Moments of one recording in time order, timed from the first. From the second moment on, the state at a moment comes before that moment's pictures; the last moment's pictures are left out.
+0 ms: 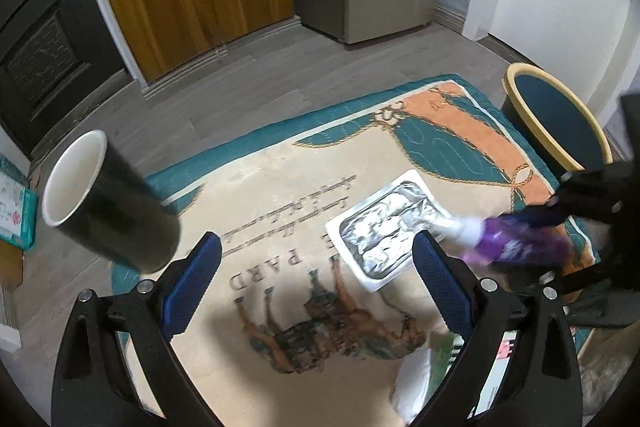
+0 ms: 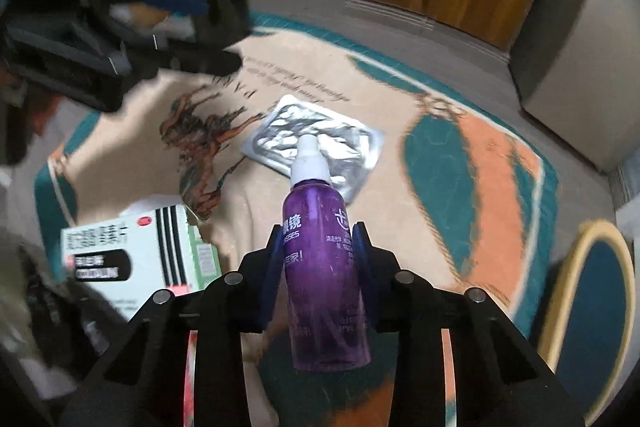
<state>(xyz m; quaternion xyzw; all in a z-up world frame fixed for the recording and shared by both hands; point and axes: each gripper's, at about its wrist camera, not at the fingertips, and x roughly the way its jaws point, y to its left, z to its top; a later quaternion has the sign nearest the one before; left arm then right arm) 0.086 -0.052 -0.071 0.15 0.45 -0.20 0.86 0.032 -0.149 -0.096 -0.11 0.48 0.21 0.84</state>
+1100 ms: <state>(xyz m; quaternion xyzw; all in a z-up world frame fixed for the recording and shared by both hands) 0.096 -0.129 -0.142 0.23 0.49 -0.33 0.77 0.040 -0.219 -0.130 -0.01 0.55 0.10 0.83</state>
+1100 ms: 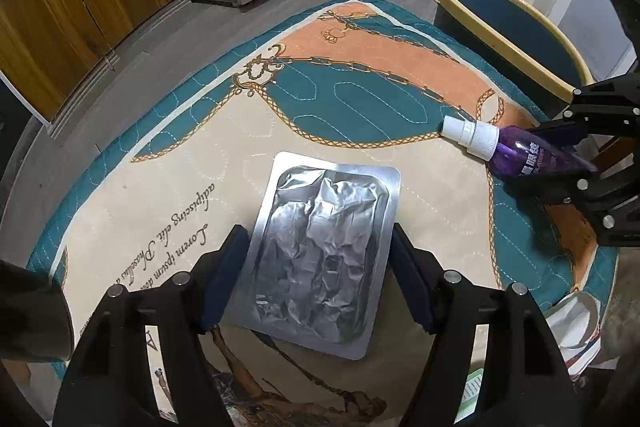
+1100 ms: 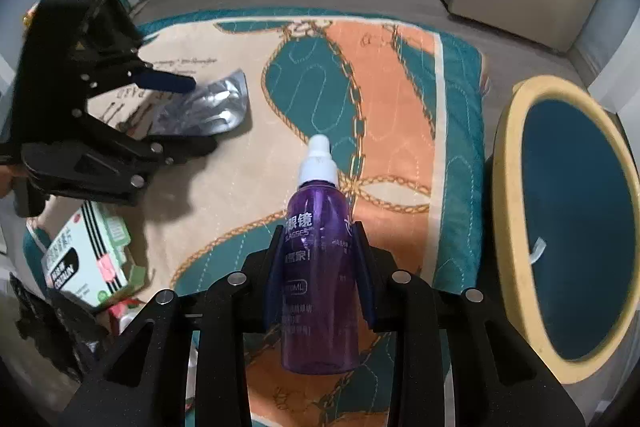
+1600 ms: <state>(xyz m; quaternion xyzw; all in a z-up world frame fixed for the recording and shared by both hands) 0.105 -0.142 -0.110 0.23 0.45 -0.33 0.80 0.035 -0.226 -0.101 -0.02 0.52 0.08 0.85</state>
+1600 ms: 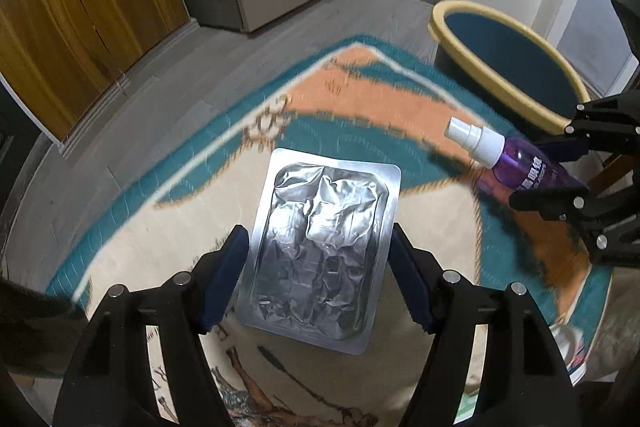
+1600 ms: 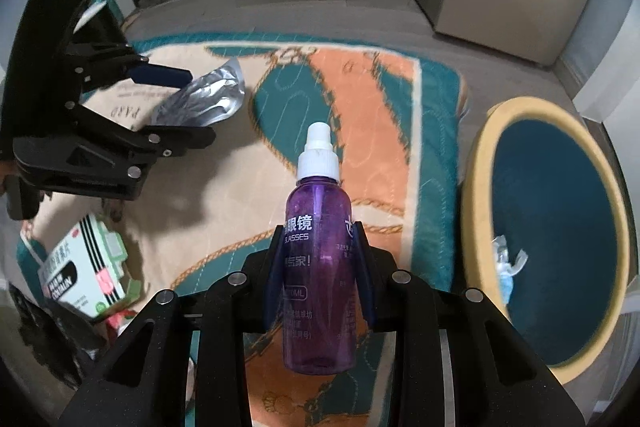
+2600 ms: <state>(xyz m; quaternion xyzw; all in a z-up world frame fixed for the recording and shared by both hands) 0.017 -0.301 0.001 0.20 0.37 -0.38 0.83 -0.050 -0.422 -0.002 0.11 0.40 -0.10 0.90</state>
